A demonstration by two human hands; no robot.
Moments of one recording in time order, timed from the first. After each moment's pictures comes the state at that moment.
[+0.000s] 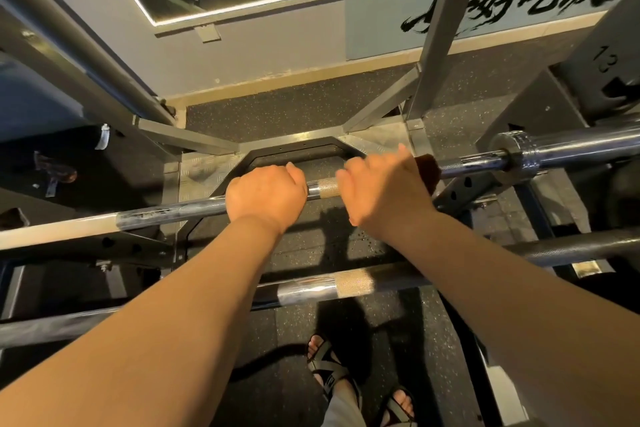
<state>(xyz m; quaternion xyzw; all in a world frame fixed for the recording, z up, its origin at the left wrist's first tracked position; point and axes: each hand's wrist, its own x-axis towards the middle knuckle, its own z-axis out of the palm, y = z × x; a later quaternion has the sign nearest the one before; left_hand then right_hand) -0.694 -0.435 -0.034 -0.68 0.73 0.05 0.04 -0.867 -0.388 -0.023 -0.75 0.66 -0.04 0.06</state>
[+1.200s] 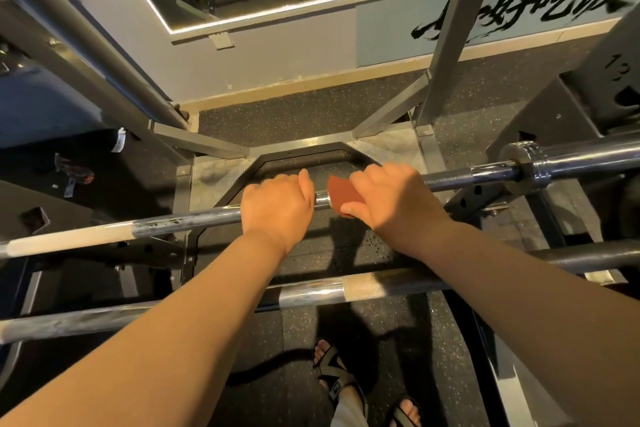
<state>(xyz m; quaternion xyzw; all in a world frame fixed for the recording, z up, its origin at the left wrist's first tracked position) -0.691 -0.420 -0.036 -0.64 0.77 0.04 0.04 -0.888 -0.391 -0.052 -0.82 0.55 -0.16 0.04</state>
